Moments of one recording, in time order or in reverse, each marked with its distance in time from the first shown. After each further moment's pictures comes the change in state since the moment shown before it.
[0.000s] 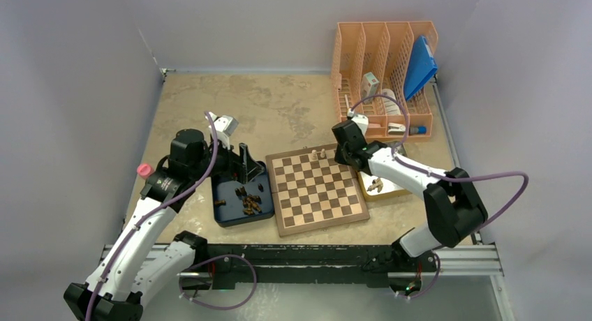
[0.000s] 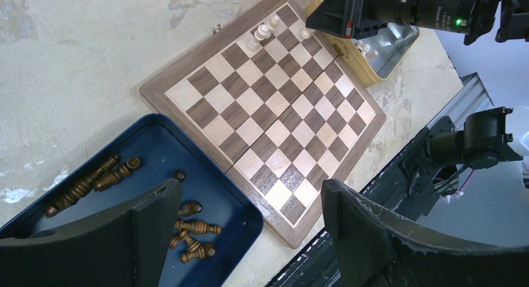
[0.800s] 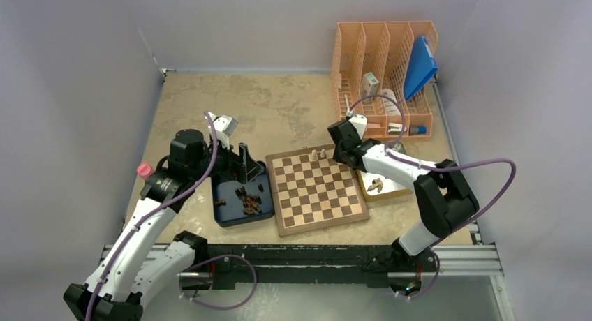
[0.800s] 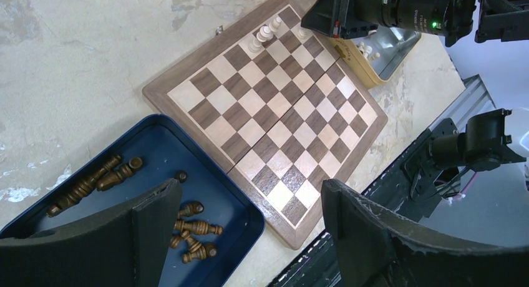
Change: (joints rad) left arm 0.000 -0.004 0.000 0.000 -0.010 0.000; right arm 0.012 0.092 0.034 0.004 0.074 0.034
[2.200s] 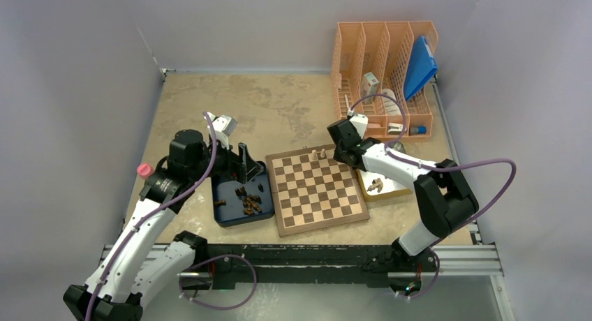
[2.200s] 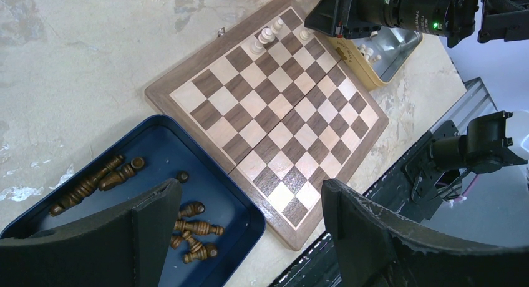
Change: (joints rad) left arm 0.000 -0.006 0.000 0.000 -0.008 -0.002; right arm 0.000 0.002 0.015 -0.026 0.023 0.019
